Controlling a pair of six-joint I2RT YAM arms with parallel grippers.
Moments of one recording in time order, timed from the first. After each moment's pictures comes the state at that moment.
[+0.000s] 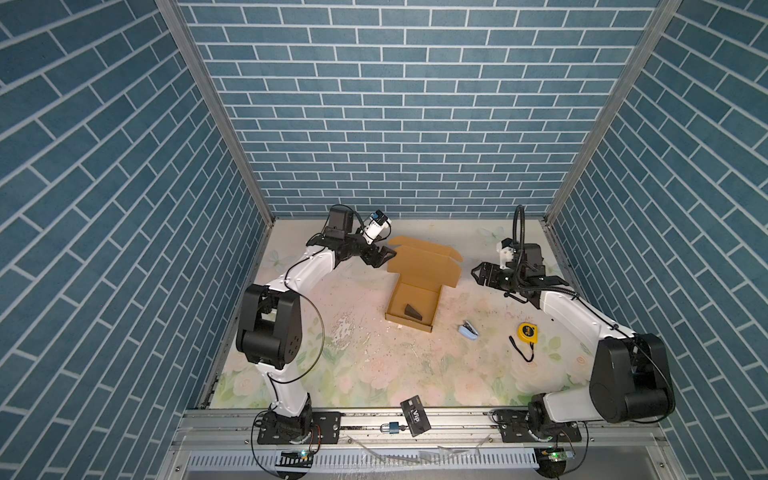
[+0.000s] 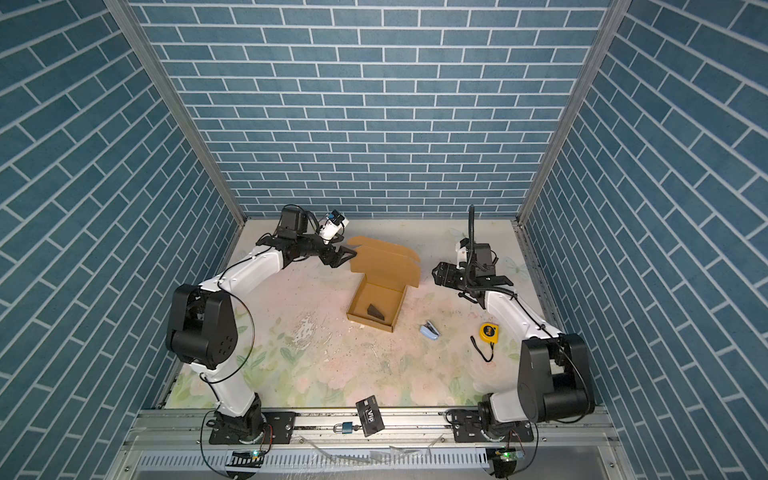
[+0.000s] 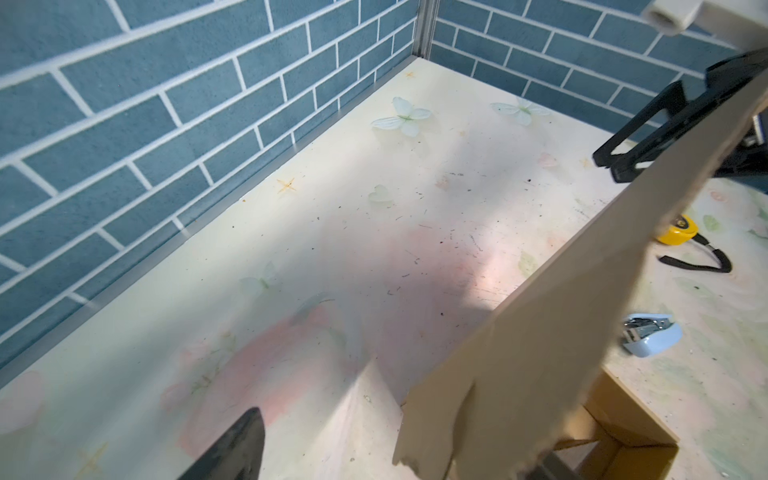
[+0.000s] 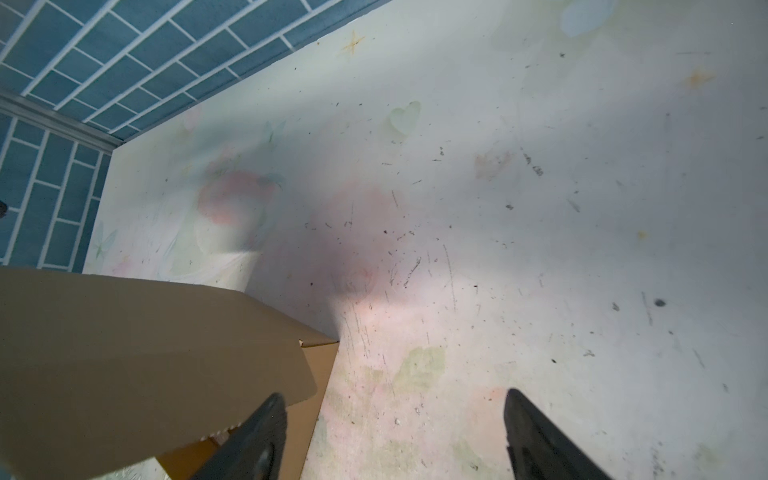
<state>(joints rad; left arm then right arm) -0.26 1.81 1.42 -0.30 0.65 0.39 0.20 1.44 0.92 -0.27 -0.32 0.36</state>
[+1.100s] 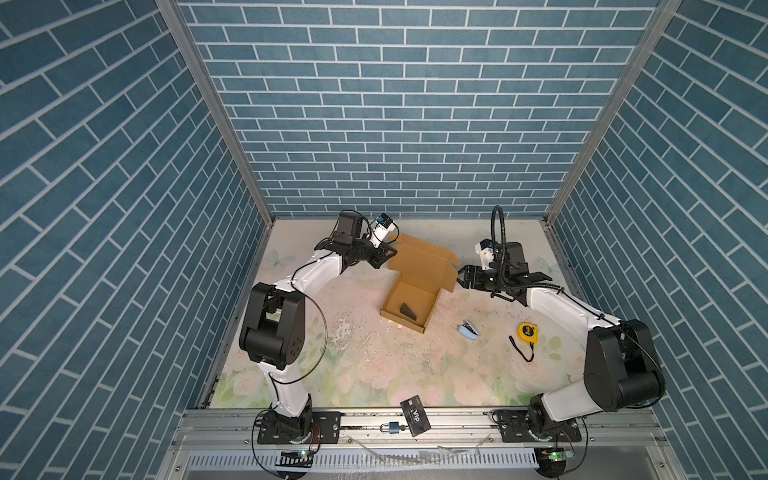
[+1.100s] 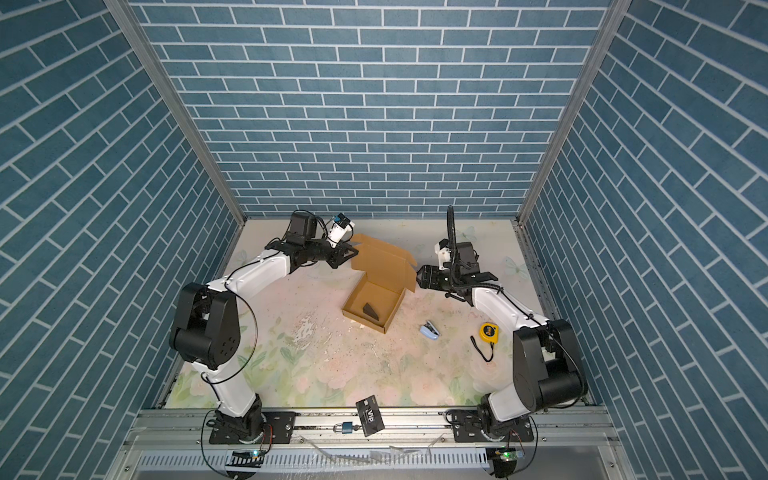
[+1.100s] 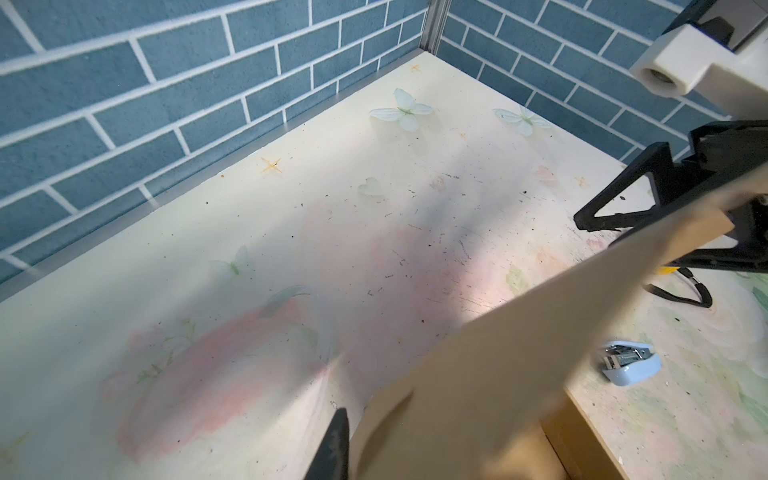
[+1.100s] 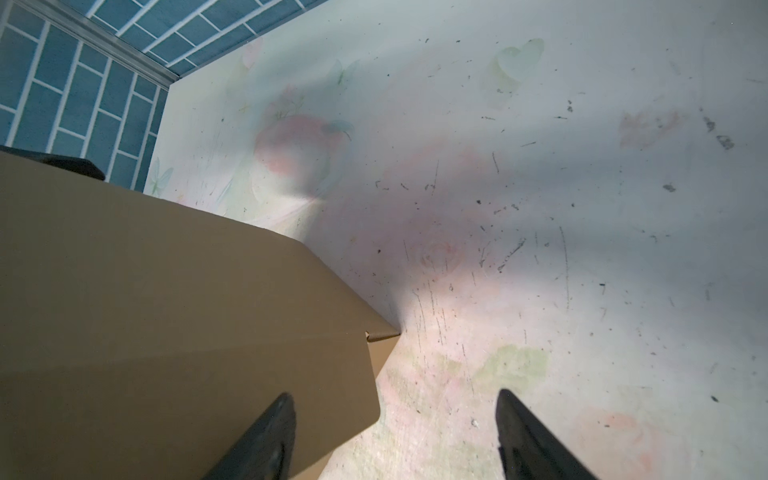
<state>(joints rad) -0.30 1.81 1.37 -0.24 0.59 0.23 0.33 1.49 0.96 -0.25 -0.39 0.36</state>
